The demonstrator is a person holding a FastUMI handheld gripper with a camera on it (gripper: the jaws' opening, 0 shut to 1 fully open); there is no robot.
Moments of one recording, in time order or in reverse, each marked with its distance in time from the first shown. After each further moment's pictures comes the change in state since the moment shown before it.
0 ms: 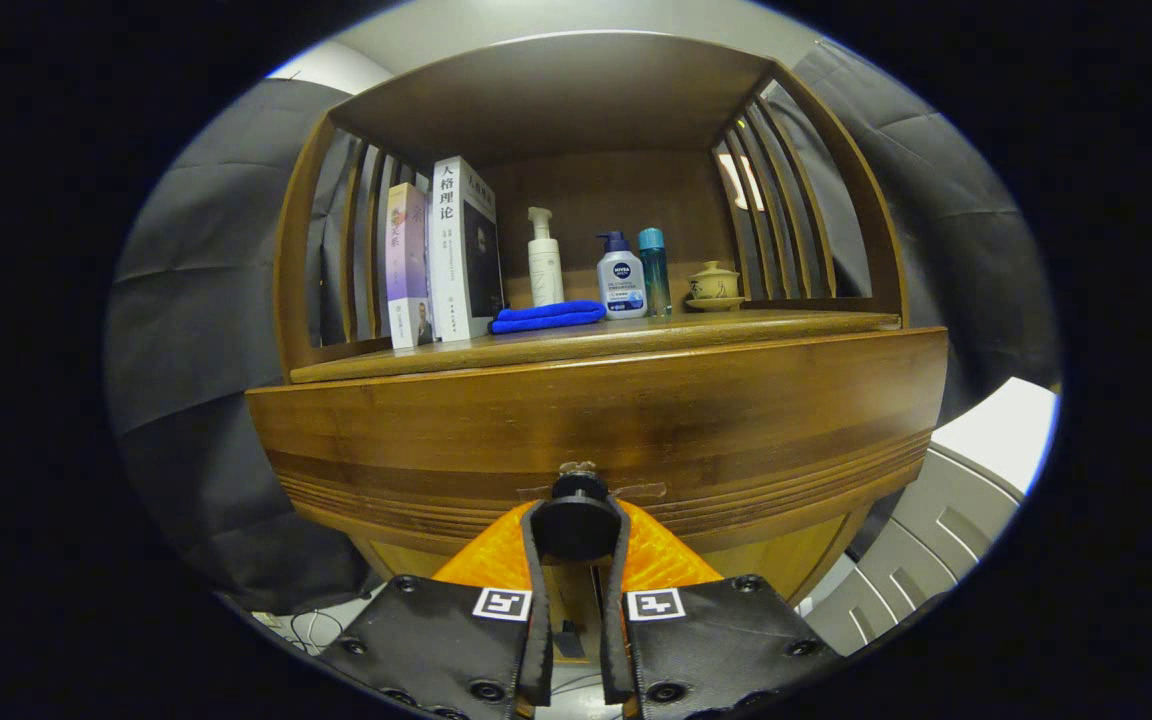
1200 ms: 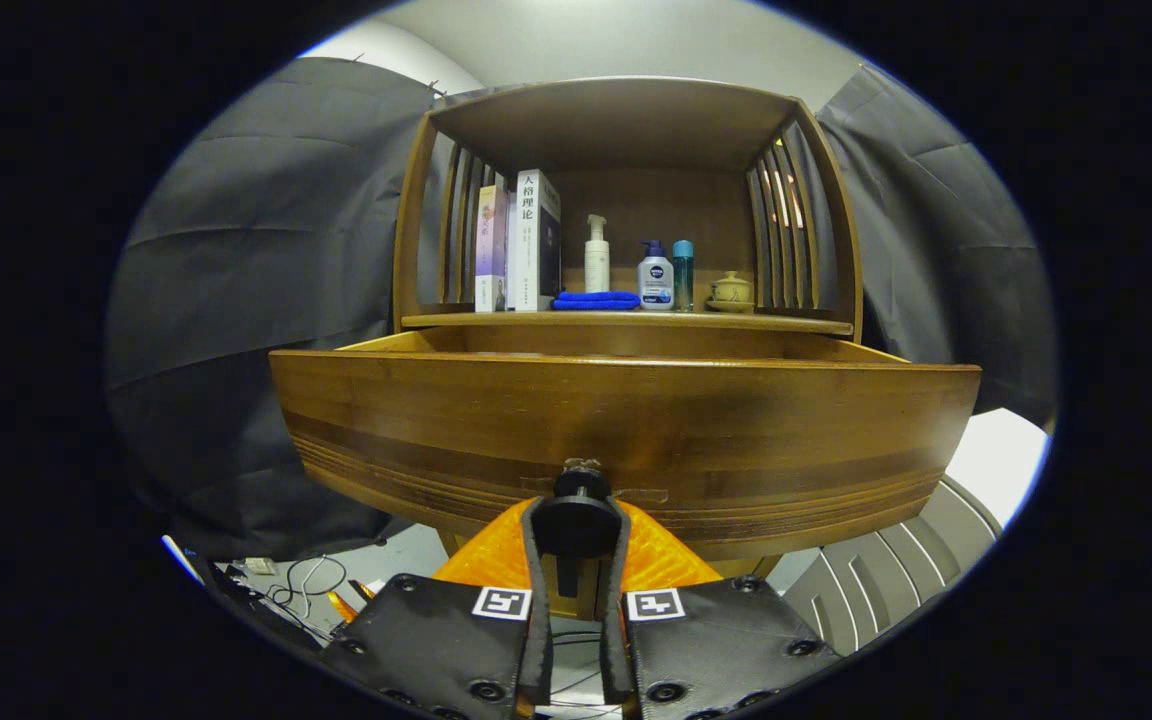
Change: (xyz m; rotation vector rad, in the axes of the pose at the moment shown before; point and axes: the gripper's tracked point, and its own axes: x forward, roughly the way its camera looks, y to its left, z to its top) arm -0.126 0.002 -0.039 -0.125 0.023 0.118
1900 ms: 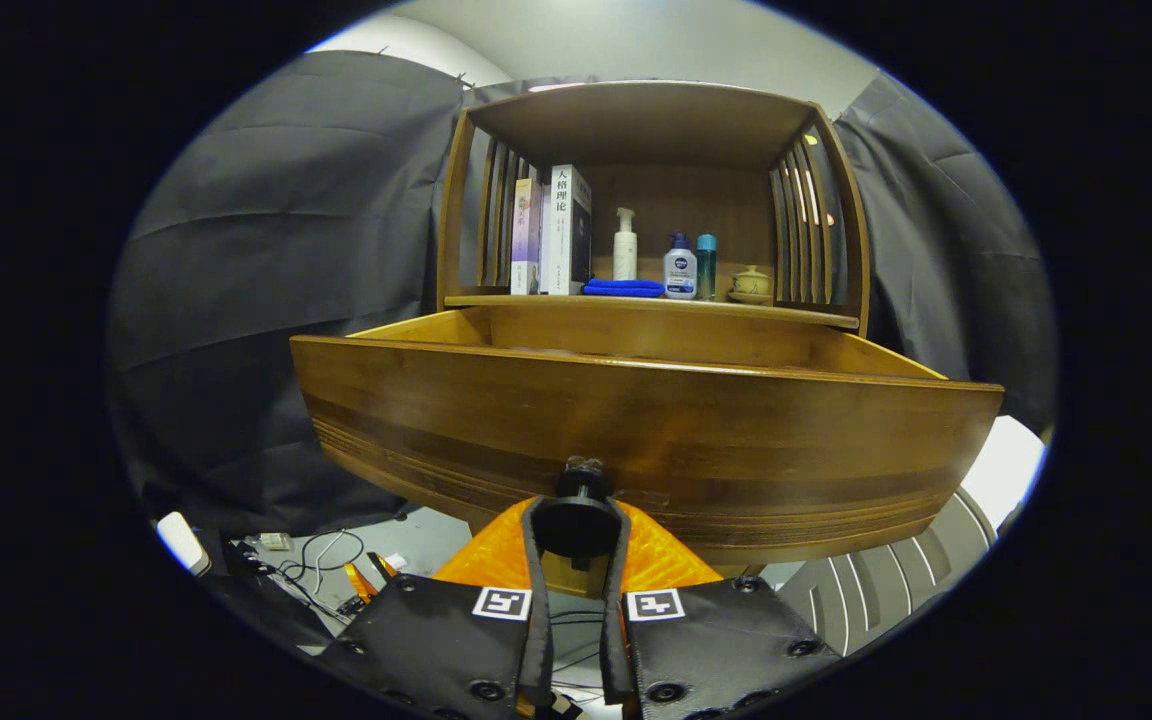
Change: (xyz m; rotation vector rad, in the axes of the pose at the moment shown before) arm -0.038 0.010 -0.016 -0.049 0.037 0.064
